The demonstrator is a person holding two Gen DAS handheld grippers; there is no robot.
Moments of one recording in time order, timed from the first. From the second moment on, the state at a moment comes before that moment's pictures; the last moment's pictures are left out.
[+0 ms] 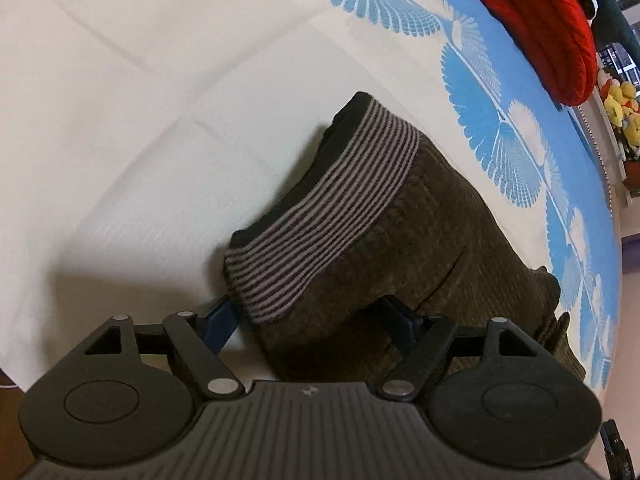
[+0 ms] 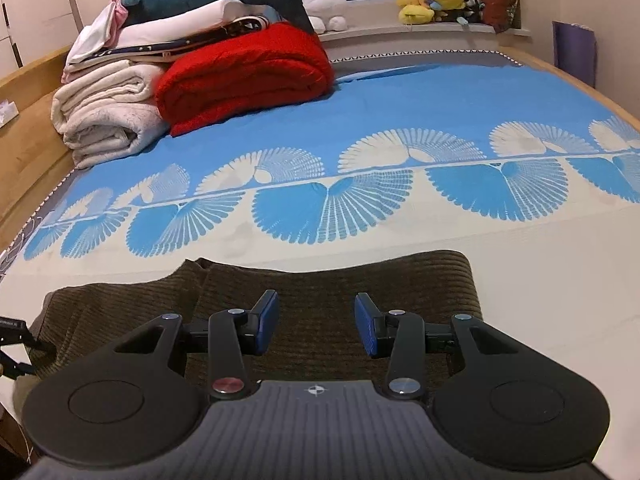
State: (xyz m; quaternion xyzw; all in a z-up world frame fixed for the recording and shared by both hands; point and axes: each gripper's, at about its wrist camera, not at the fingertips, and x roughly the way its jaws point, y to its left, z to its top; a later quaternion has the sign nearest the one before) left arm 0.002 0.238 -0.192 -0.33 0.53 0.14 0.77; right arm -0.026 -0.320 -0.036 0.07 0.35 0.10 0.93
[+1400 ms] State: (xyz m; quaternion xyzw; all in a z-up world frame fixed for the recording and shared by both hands) left arm 0.051 -0.158 -0.108 -0.07 0.45 -0.24 0.86; right arm -0.054 -0.469 -0.066 0.25 0.40 0.03 0.88
